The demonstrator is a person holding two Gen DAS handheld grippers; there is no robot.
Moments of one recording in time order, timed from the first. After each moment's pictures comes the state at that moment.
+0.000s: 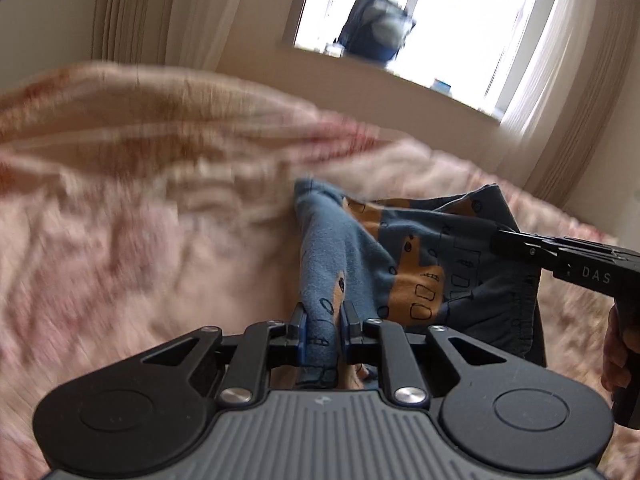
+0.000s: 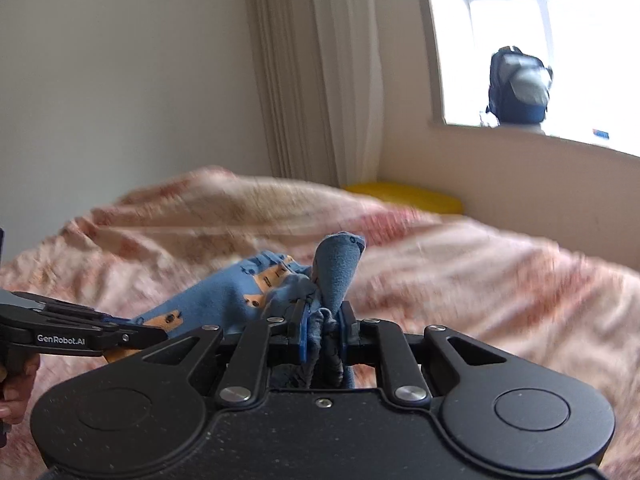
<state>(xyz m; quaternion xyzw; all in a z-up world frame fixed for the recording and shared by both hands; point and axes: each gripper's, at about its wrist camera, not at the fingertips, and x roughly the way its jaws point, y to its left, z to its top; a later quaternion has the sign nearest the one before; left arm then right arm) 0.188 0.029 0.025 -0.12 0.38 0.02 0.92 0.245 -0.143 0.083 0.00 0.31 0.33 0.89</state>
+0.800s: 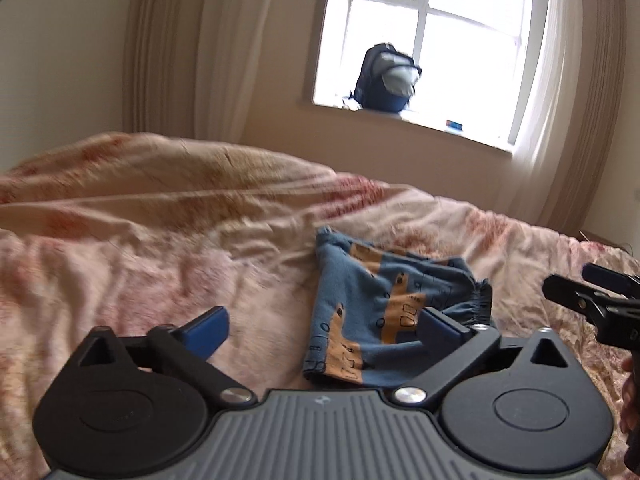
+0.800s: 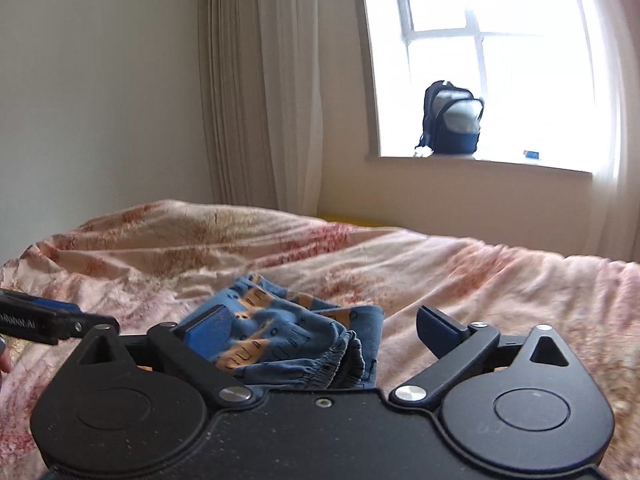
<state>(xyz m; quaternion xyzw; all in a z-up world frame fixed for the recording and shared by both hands) 0.094 0.008 0.093 -0.07 0.28 0.08 0.95 0.131 -0.177 0.111 0.01 0.21 0.24 0.95</state>
